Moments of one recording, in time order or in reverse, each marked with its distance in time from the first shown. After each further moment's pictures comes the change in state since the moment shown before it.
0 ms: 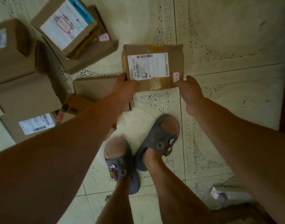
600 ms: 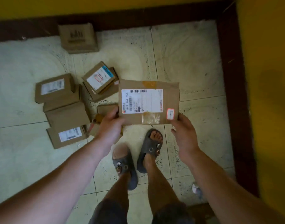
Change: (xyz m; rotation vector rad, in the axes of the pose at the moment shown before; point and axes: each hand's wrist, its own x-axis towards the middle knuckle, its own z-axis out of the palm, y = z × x) left_hand -0.272 0.068 -0.082 -0.126 0.003 0.195; right_hand -0.296 -0.035 -0.092 0.337 0.010 -0.274
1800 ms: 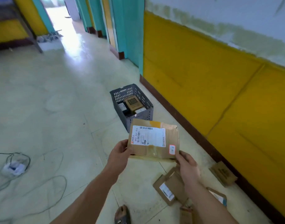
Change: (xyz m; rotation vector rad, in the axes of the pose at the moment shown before) left_hand -0.547 -0.084 -0.387 -0.825 1.021 0.237; right_hand -0.550 -0.101 0.298 -0.631 -0.842 -0.575
